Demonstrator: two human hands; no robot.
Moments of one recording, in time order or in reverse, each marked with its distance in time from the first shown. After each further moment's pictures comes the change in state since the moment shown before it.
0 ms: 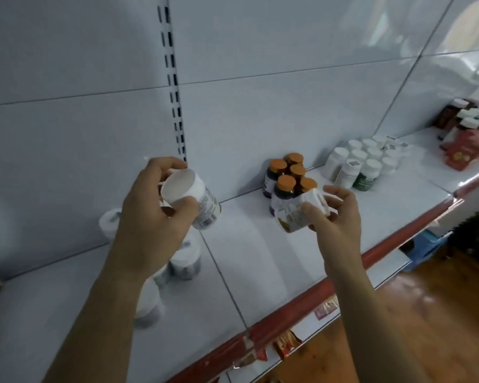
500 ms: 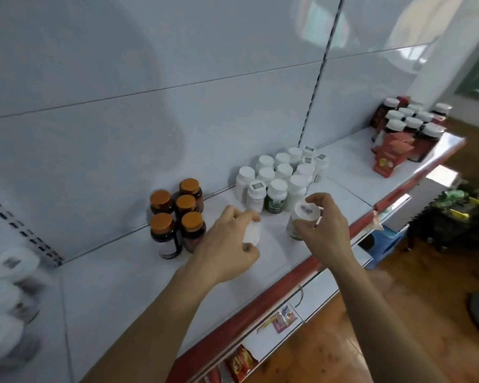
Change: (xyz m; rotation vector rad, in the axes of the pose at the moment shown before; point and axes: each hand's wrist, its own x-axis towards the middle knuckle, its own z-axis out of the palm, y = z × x) left_hand 0.054 0.040 0.339 0.454 -0.623 0.061; right_hand 0.203 0.046 -0.204 -0.564 -0.051 -0.069
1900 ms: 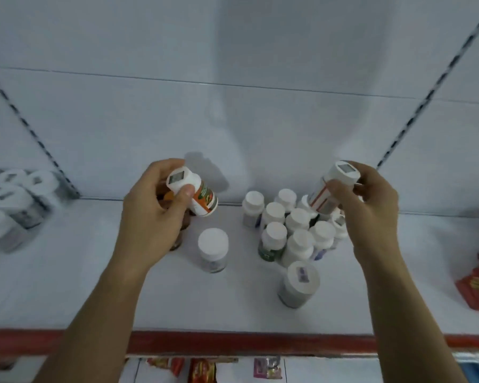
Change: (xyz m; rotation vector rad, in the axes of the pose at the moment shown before) left_hand 0.046 0.058 -0.011 -0.432 1.033 -0.449; right_hand 0.201 -0.026 -0.049 0.476 -0.321 -0.319
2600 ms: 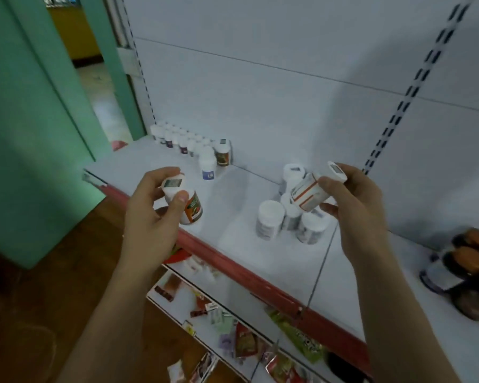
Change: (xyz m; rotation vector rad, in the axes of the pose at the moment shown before) left_hand -0.067 -0.116 -0.488 0.165 0.575 -0.052; right_hand -0.228 -0.161 0.458 0.332 -0.649 0.066
